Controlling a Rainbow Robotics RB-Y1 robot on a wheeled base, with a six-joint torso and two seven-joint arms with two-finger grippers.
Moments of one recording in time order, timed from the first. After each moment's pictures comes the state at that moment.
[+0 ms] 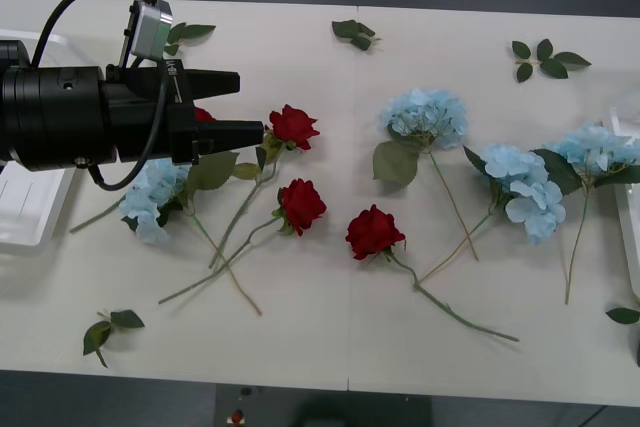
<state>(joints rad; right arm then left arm) -0.30 -0.94 -0.53 -1.43 -1.75 1.66 2.71 -0.33 0.77 -0.11 -1.91 1.84 0.97 -2.32</state>
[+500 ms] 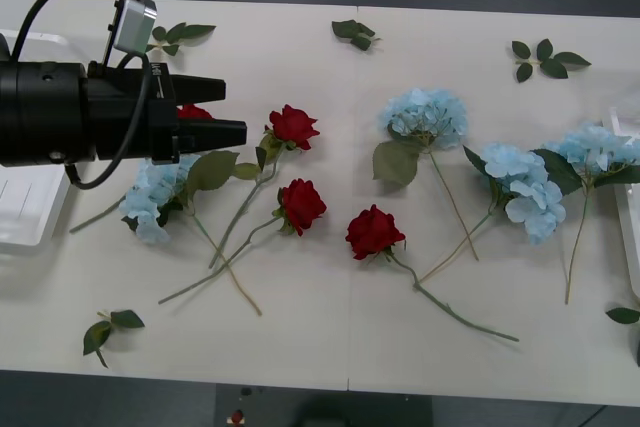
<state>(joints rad) -0.29 -0.94 -0.51 -1.43 -1.68 1.67 2.71 -0.33 0.89 -0.13 -1.91 1.91 0.97 -2.19</state>
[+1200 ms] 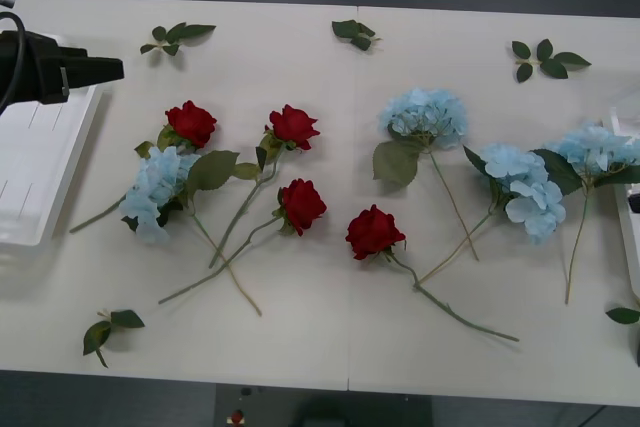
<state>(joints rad) -0.05 -0.94 -0.43 -1.72 -1.41 1.51 2.14 -0.33 1.06 -0.02 -1.61 1.84 0.91 -2.08</state>
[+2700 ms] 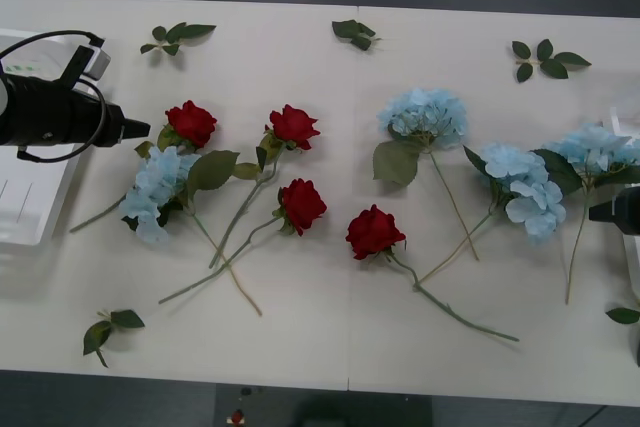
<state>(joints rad) -0.10 -0.80 -0.15 -1.60 -0.79 1.25 1.49 -0.71 0.98 -0.61 -1.09 1.55 0.71 -2.10</state>
